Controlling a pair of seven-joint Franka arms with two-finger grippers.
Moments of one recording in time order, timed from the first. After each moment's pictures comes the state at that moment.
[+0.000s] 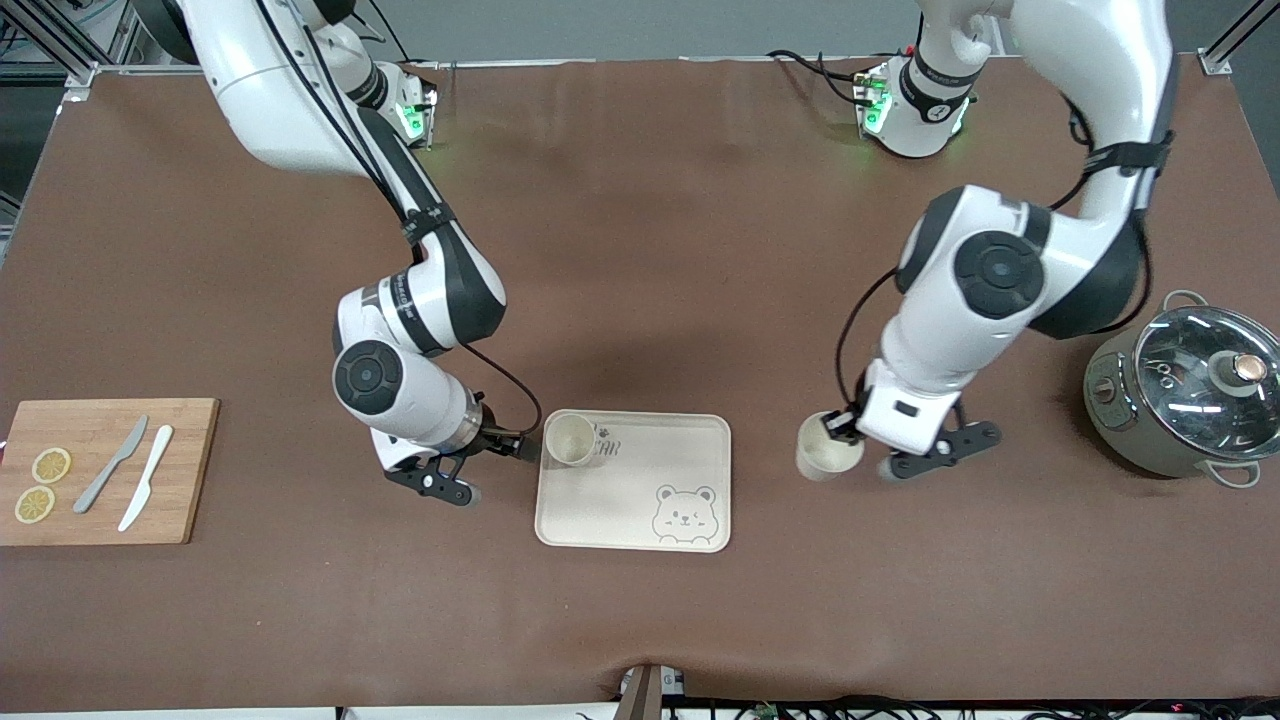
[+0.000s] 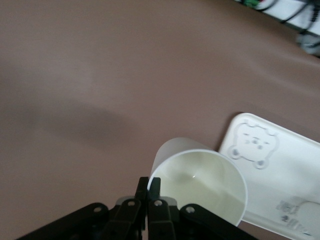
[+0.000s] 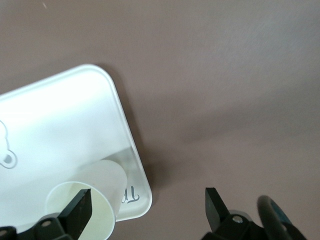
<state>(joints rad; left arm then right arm) -0.18 0.43 -0.20 -1.49 0.11 2.01 -0.76 0.42 0.70 0.00 -1.42 0.16 2.15 0.68</state>
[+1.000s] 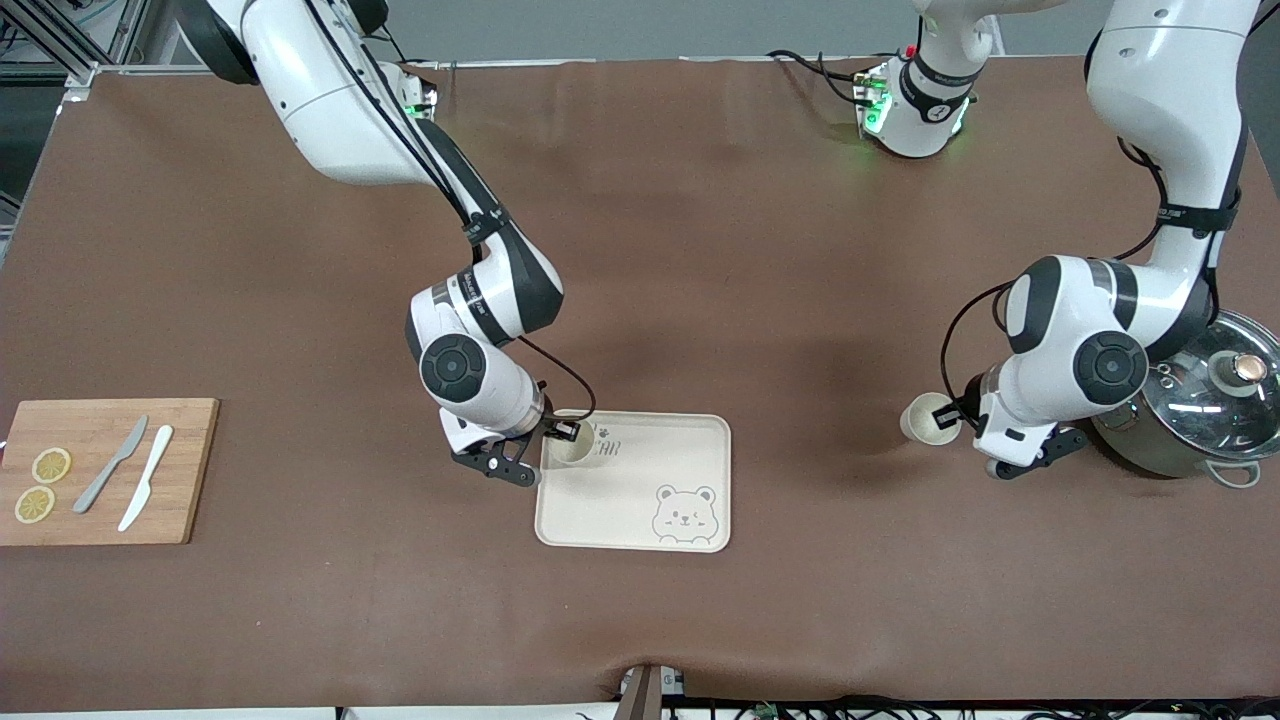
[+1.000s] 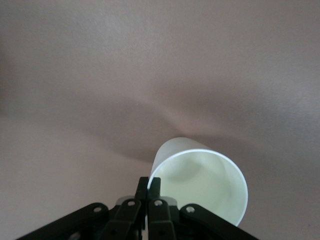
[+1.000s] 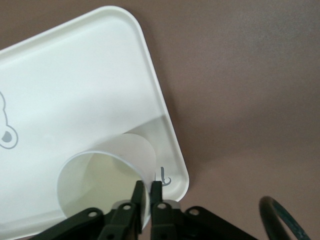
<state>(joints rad) 0.07 0.47 -0.20 -1.84 0.11 2.17 -0.57 0.50 0.76 0.00 -1.41 0.17 2.20 0.76</state>
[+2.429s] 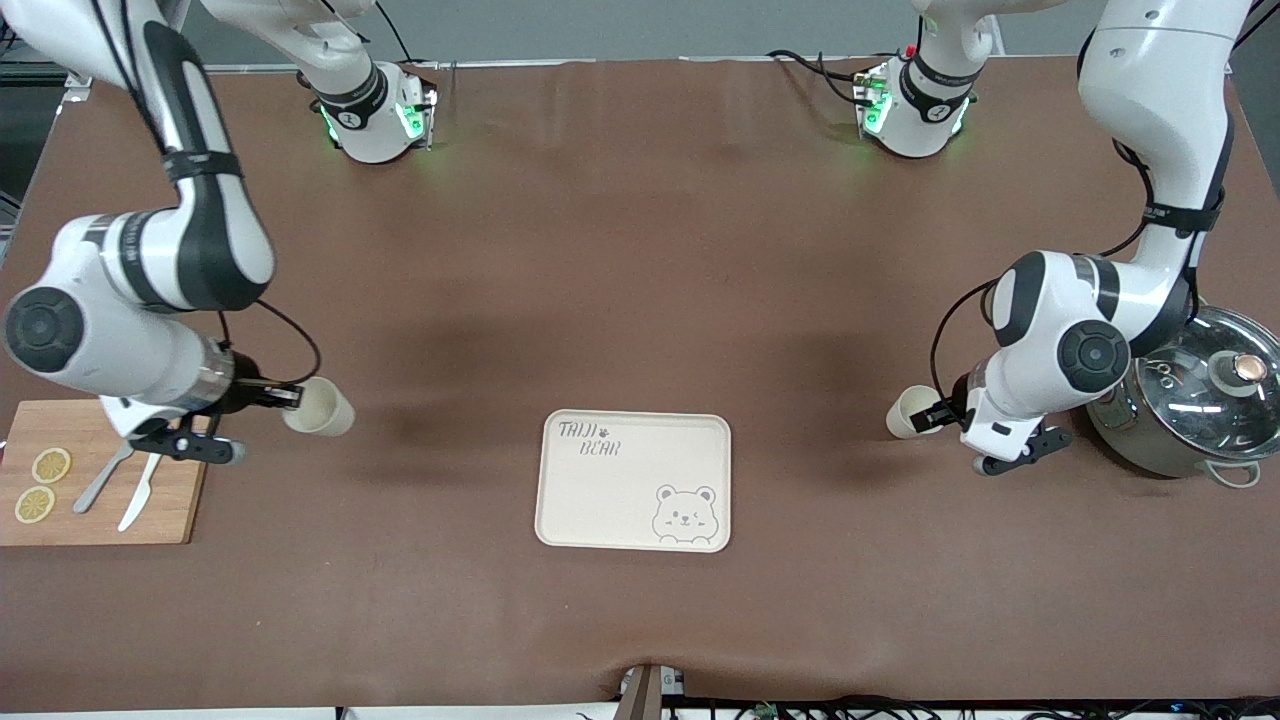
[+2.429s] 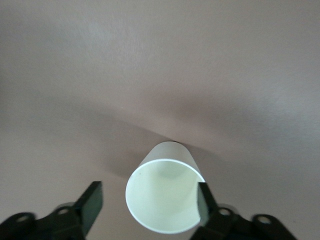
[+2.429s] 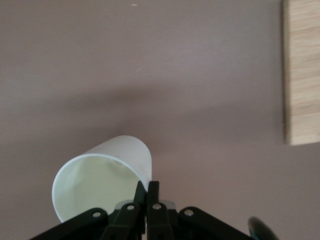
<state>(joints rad) 0.07 0.43 -0.22 -1.85 0.11 2.21 -0.57 0.01 0.32 -0.04 -1.81 0.04 2.04 0.09</state>
